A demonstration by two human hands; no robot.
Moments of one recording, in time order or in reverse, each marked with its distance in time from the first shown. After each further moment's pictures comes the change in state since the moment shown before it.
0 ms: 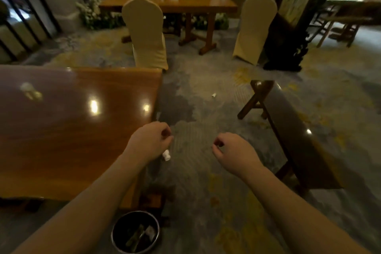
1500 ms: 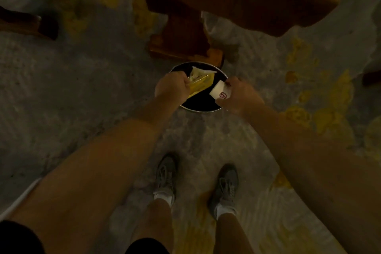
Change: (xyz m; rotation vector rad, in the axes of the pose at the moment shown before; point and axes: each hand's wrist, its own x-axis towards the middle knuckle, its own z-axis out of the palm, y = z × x) left_hand -0.193 -0.399 0.411 -0.162 -0.320 -0.560; right_hand -0.095 -0.091 0.589 0.074 -0.718 0.314
